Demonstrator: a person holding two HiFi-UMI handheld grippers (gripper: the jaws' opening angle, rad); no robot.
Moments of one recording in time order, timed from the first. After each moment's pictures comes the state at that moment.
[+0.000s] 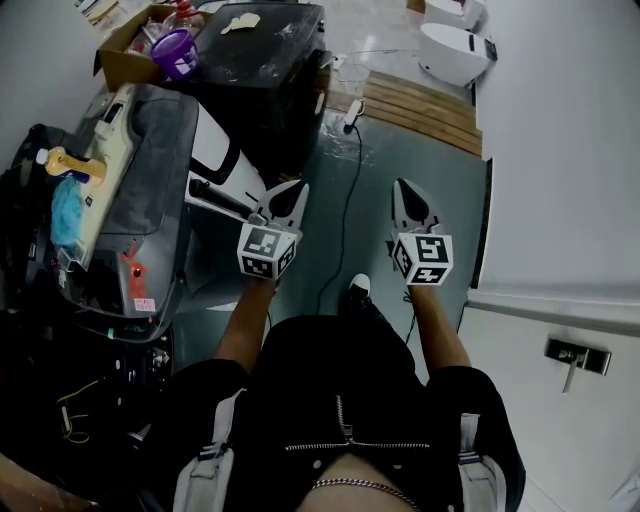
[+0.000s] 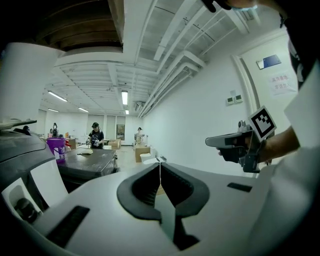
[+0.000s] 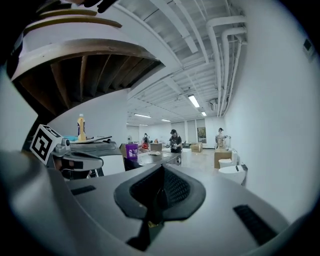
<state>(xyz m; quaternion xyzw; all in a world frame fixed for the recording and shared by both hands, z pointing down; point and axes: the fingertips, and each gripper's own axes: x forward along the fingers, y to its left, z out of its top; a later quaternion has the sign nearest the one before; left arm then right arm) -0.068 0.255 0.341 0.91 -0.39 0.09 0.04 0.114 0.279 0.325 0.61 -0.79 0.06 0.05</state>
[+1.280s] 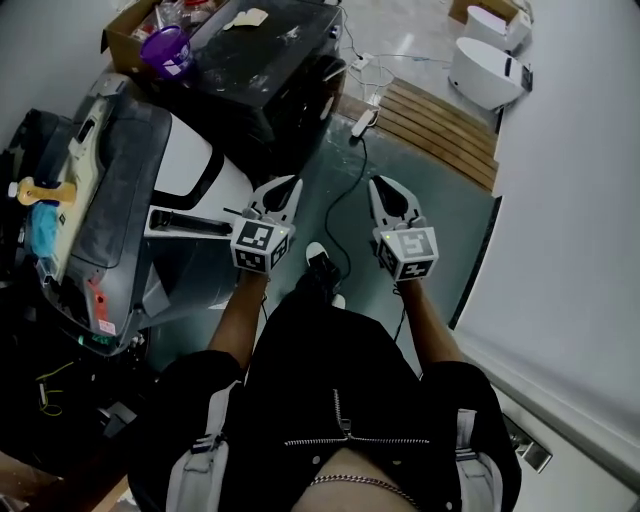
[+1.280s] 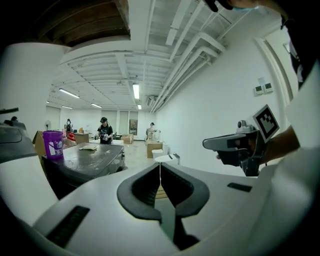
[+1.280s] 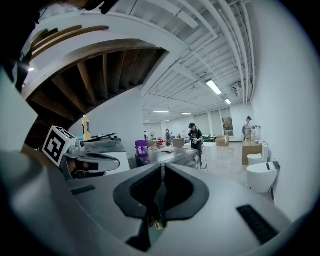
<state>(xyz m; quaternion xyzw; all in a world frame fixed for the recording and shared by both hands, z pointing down) 0.012 0.103 0.373 0.88 -0.47 0.11 0.07 0.153 0.105 0.357 0.47 -0.87 0.10 0.06</state>
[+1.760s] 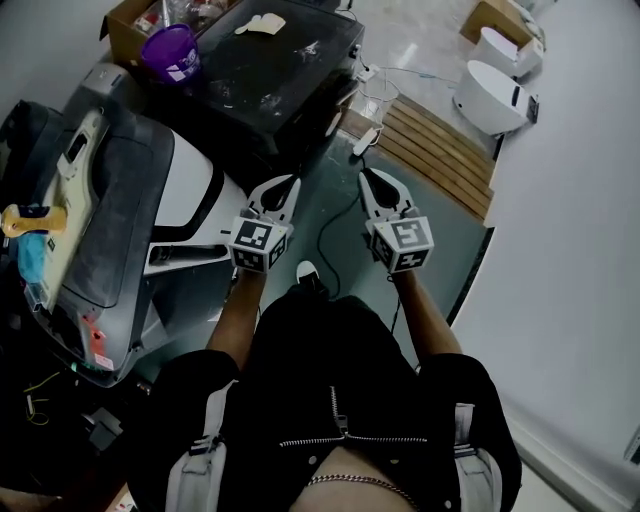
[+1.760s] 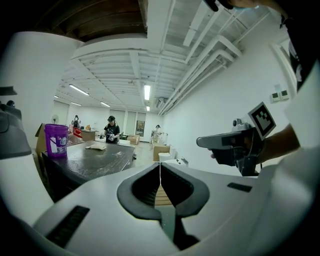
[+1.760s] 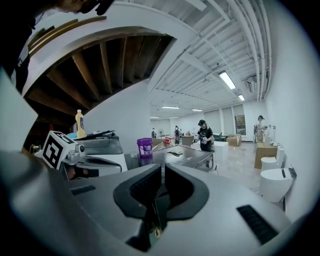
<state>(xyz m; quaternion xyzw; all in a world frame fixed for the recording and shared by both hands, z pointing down) -0.041 -0.010 0.379 0.86 -0.49 0.08 0.10 0.080 -0.029 0.351 0.42 -0.90 0.09 0.08</state>
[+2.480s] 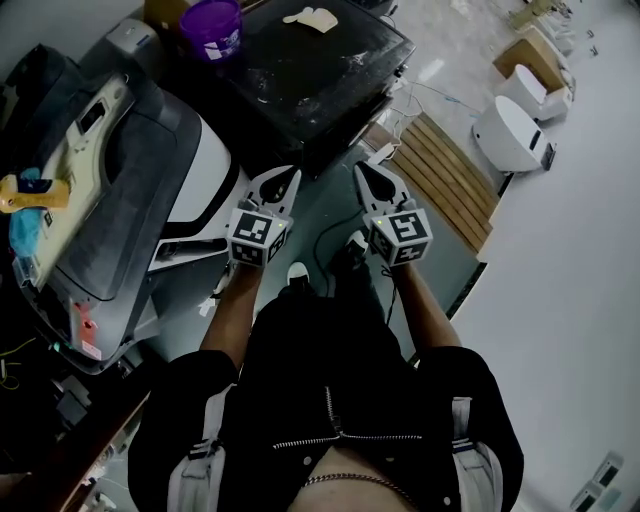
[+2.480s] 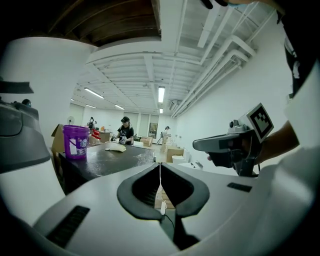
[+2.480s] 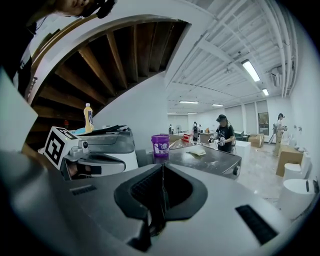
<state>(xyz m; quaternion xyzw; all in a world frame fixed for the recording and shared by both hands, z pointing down) -0.124 -0.058 0.382 0.82 -0.56 0.06 0.10 -0.022 -0.094 0.357 0.32 -0.94 0.07 0.12</state>
